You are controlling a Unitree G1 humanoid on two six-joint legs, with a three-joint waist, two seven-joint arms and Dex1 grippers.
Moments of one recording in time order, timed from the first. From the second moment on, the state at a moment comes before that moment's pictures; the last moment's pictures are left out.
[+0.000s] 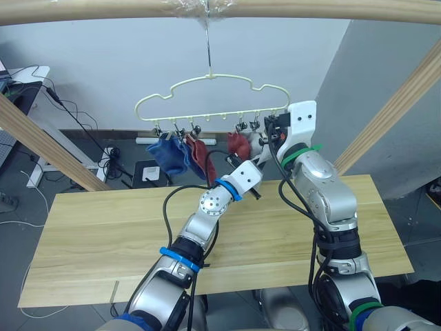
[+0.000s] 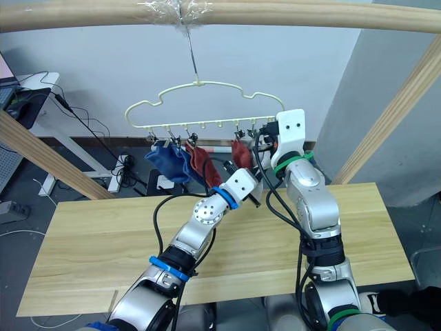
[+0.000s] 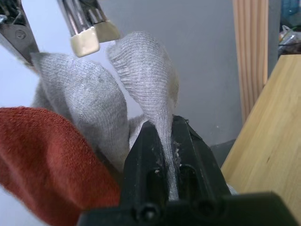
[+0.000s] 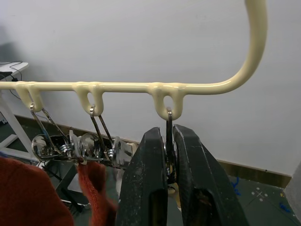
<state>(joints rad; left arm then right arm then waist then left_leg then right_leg) -0.58 0.03 -0.28 0.49 0.13 -0.20 -0.33 -0.63 -0.05 0.01 -0.15 0.12 0.60 0.13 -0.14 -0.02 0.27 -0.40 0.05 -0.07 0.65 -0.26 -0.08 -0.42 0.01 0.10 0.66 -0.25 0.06</state>
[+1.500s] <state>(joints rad) -0.36 0.28 -0.24 -0.04 -0.12 0.15 -0.73 -0.52 -0.34 -0.01 -0.45 0.31 0.81 0.38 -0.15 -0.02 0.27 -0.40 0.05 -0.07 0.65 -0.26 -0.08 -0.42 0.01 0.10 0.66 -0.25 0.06</state>
